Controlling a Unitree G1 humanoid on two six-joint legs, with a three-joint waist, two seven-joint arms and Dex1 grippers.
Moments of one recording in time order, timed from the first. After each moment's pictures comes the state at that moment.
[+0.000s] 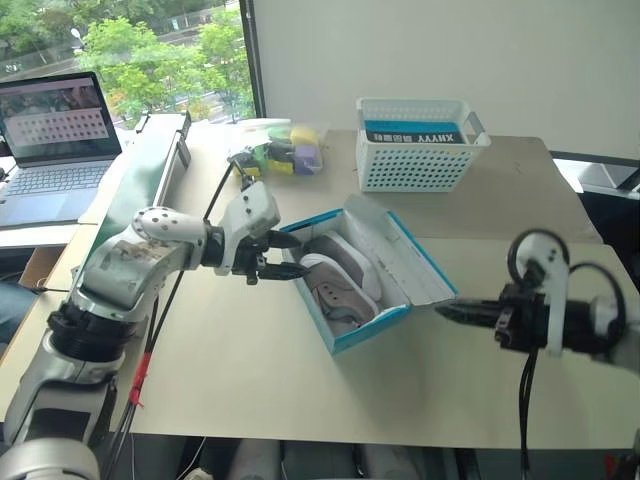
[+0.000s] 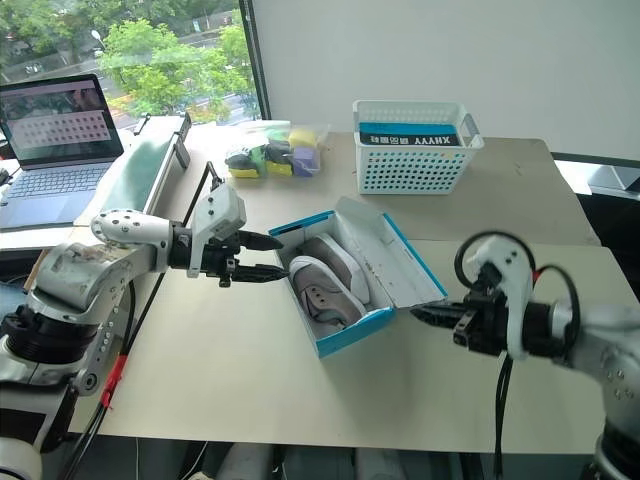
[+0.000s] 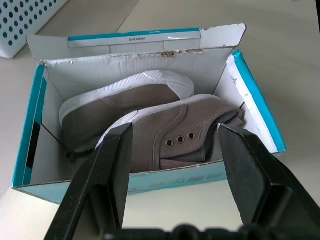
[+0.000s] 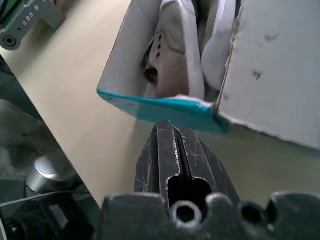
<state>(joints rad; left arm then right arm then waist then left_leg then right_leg) -0.76 0.78 -0.24 -0.17 -0.46 0.77 -1.06 -0.11 -0.66 -0.51 -0.72 0.72 1.50 0.84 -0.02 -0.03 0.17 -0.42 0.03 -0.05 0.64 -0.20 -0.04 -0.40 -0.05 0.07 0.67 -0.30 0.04</state>
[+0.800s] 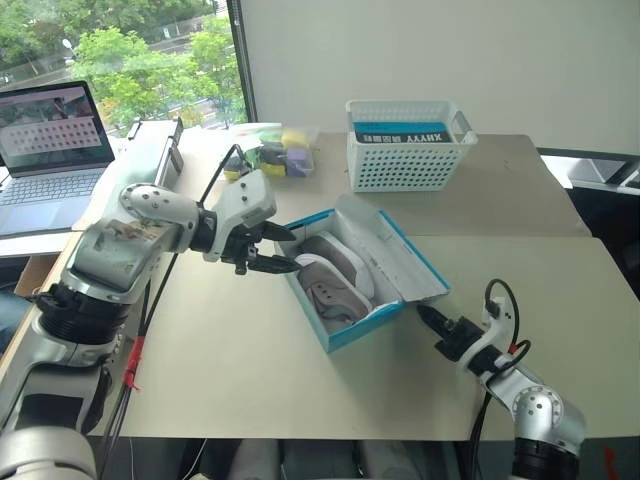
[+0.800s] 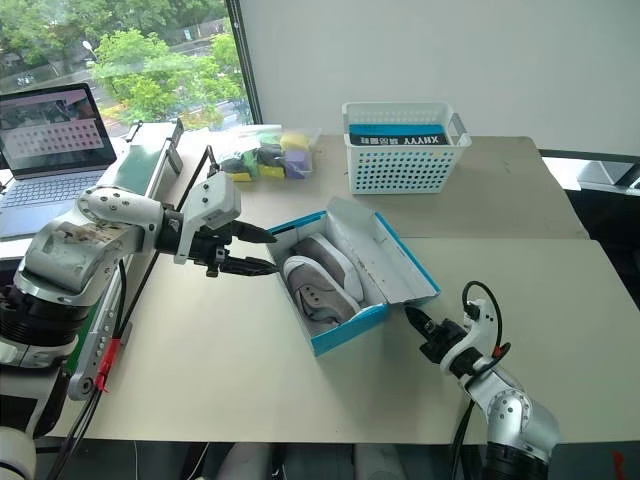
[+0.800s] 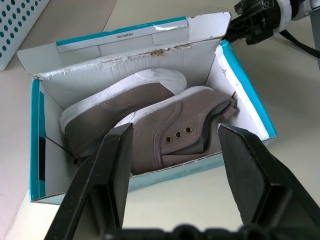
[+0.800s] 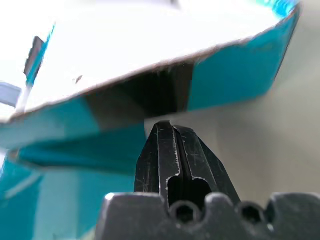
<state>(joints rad) -0.81 0.83 -0.26 -0.15 -0.39 0.77 -1.17 -0.11 -0.17 -0.49 0.01 0.66 0.78 0.60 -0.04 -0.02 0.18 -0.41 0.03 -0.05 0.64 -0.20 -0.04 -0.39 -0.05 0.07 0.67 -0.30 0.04</state>
